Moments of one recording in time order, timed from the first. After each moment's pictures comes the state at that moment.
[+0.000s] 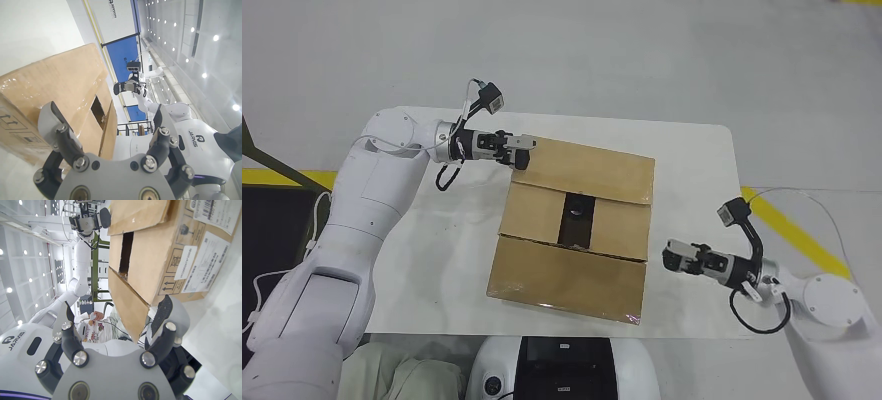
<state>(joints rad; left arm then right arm) 0.58 -1.07 -1.01 -0.94 -0.54 -0.37 -1.45 -1.65 -0.97 1.59 -1.89 0.33 -0.10 1.05</state>
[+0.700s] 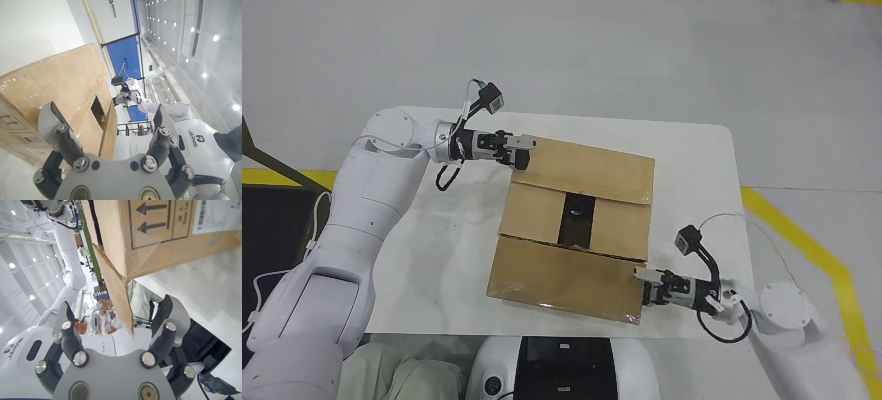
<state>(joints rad) 0.58 -1.07 -1.01 -0.94 -0.54 -0.37 -1.45 -1.62 -0.99 1.38 -1.80 0.38 -0.04 1.08</state>
